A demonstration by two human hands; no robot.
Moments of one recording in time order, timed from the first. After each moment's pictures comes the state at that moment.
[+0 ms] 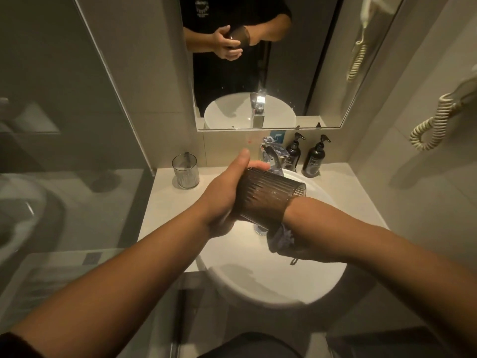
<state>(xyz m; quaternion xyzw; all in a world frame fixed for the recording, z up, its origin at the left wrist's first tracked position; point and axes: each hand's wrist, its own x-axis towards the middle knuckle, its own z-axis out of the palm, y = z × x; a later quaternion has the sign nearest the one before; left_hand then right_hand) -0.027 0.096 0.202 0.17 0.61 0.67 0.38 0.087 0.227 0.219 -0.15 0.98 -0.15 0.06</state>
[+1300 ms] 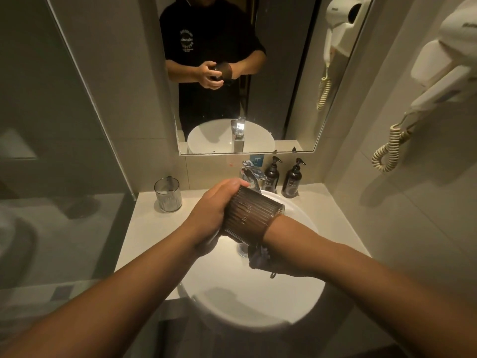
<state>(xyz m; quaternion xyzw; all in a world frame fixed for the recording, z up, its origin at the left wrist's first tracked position) -0.021 0.108 0.205 0.22 0.61 0.69 0.33 0.088 0.229 0.209 -0.10 0.98 -0.15 0.09</state>
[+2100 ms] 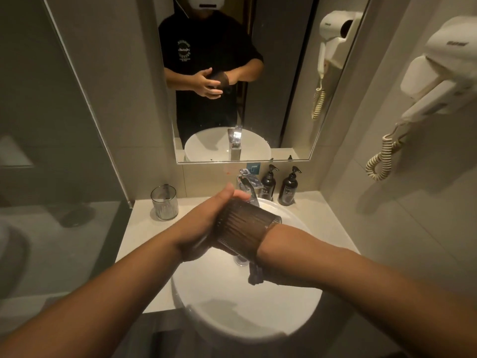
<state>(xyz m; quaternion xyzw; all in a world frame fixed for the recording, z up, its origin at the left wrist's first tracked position) -0.032 0.095 0.215 0.26 0.61 0.61 0.42 0.092 0.221 0.247 -0.10 0.98 0.01 0.18</state>
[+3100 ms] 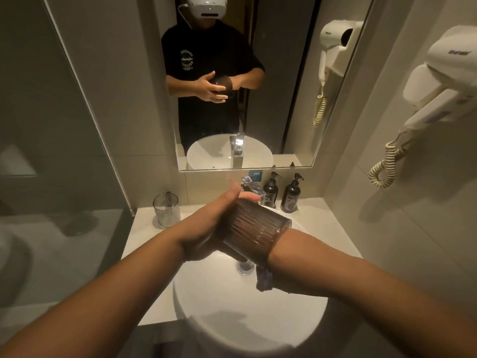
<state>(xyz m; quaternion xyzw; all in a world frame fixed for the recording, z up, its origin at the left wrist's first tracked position) -0.043 0.103 0.228 0.28 0.59 0.59 0.47 0.098 0.223 0.259 -0.01 0.97 -0.15 0.16</state>
